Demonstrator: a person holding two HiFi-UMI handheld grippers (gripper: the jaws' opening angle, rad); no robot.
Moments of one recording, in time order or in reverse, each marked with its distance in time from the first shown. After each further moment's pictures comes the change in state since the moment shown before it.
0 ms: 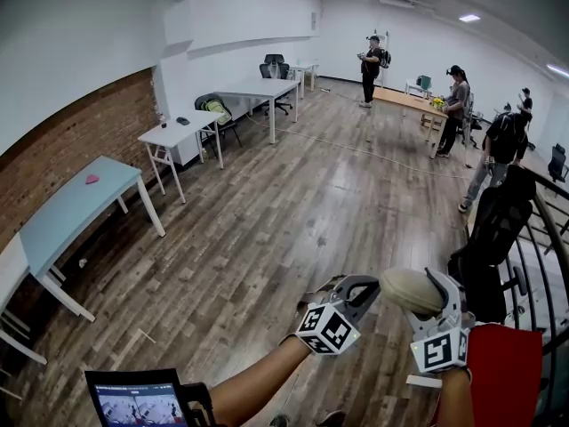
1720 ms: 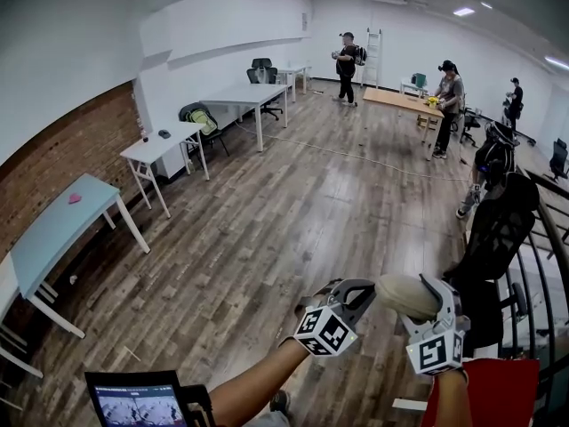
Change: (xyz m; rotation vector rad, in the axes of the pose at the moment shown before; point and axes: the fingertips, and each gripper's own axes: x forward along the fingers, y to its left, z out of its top) left arm 0.239 0.062 -0.035 0.001 0.035 -0.030; right arm 0.104 -0.128 -0.189 0.038 0.022 0.026
